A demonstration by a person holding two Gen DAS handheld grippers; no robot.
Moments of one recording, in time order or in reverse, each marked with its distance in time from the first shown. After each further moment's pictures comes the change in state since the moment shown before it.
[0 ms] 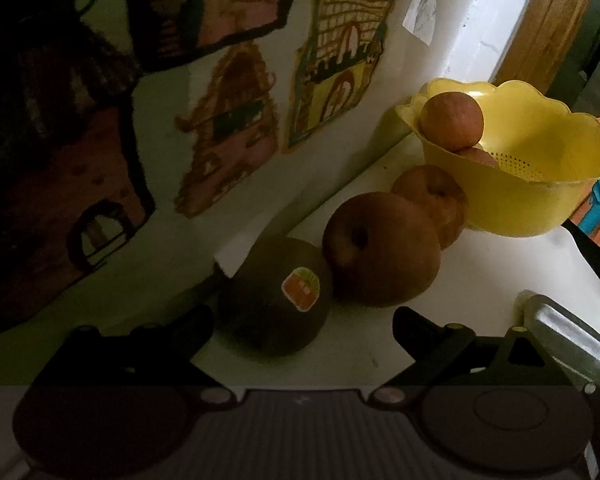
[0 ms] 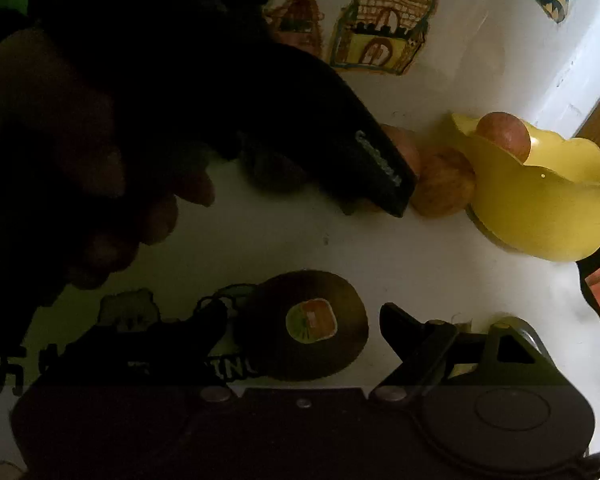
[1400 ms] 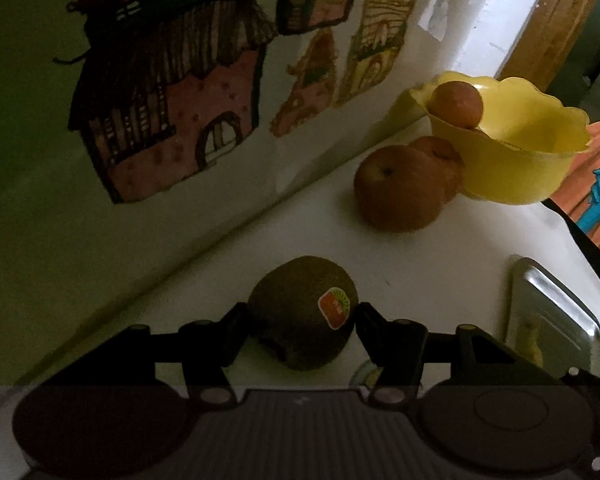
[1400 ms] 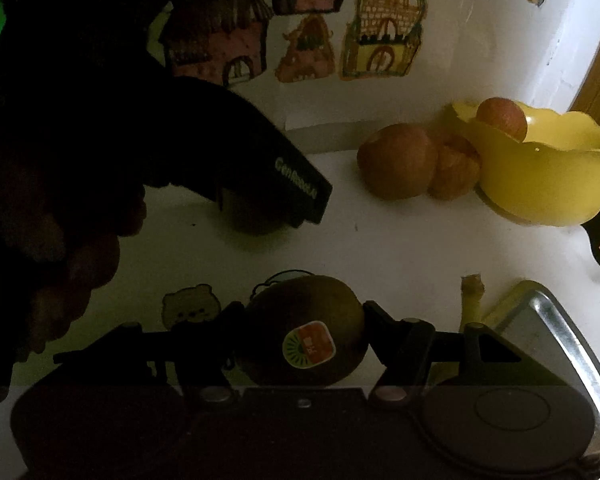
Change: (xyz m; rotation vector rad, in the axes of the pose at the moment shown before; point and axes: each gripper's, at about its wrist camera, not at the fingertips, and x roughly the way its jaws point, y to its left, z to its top) left arm -0.048 0.029 -0.034 -0.059 0.041 0.000; right arm -0.034 0.015 -0.016 0.097 -0.033 0.050
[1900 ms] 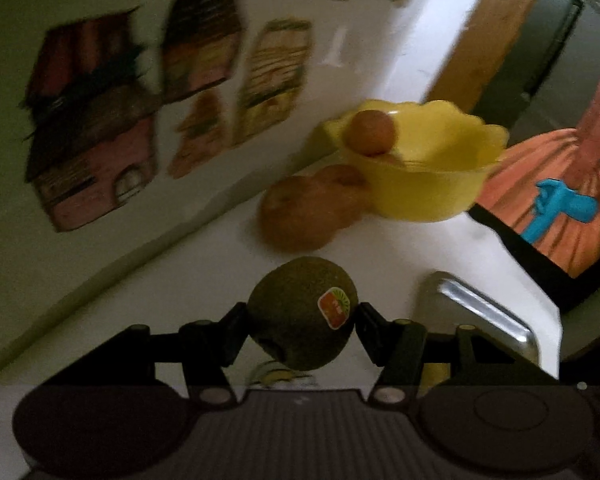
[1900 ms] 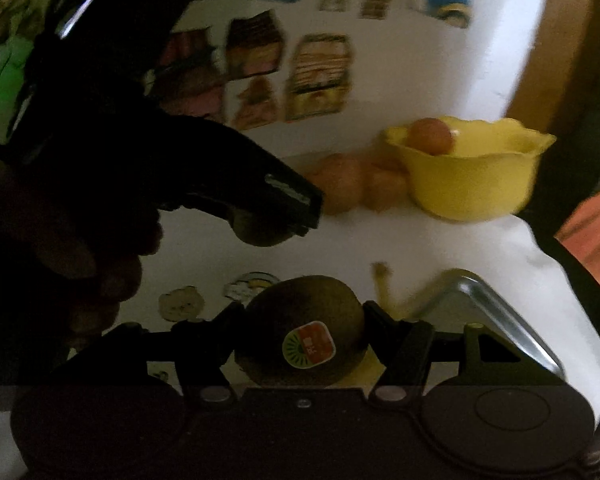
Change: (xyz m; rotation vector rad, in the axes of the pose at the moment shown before) left arm -0.039 -0.051 -0.004 0.039 -0.087 -0.133; right arm -0.078 -0.030 -0.018 0.100 -0.068 -0.093
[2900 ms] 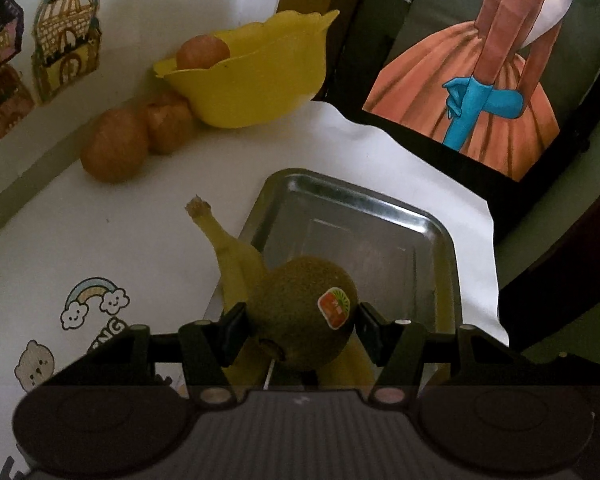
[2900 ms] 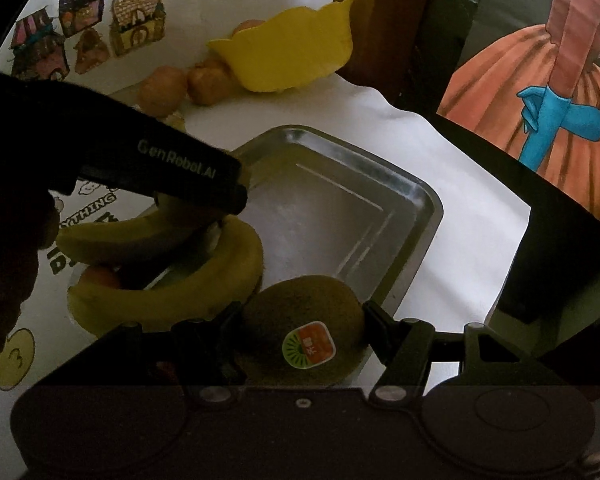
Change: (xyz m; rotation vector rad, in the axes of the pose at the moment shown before) left arm 0.012 -0.120 -0.072 0.219 0.119 -0.109; right arm -0.026 -0.080 -0.108 0.246 0.132 -0.202
